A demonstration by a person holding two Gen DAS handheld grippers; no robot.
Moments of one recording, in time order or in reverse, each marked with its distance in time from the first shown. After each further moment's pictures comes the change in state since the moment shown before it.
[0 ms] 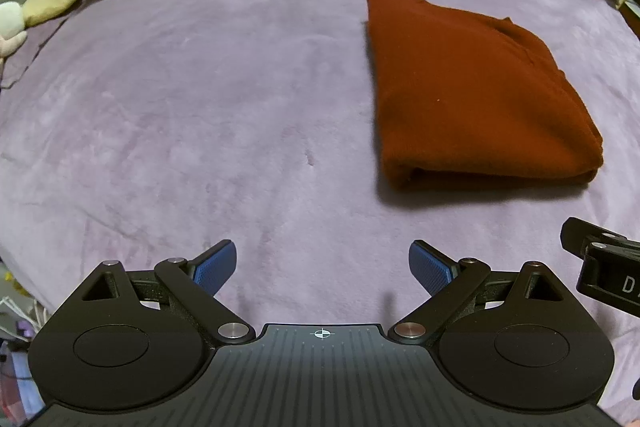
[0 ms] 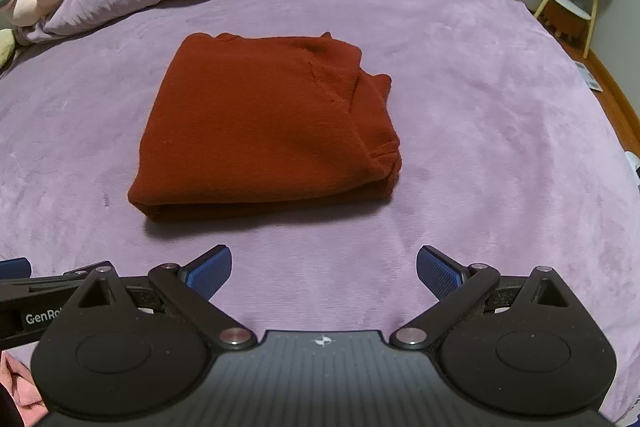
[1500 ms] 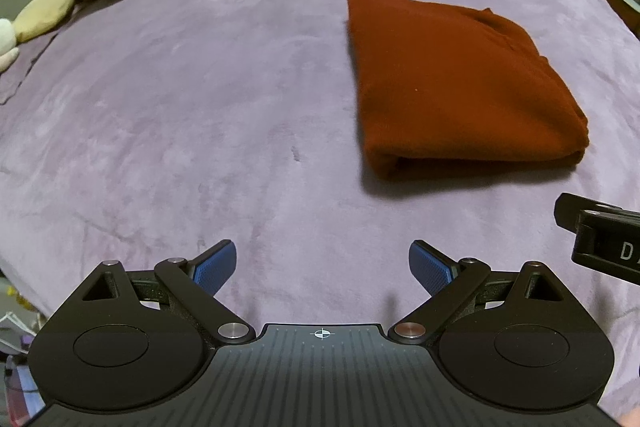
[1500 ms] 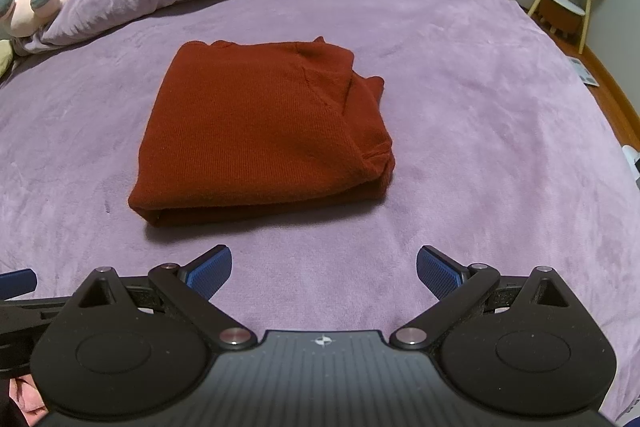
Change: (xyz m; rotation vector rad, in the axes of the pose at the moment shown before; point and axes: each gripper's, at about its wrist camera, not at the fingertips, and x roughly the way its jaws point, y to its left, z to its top) left arm -0.005 -0.010 -0.009 0.053 -0.014 -0.007; right arm -0.006 -0.003 -0.002 0.025 -0.016 0.001
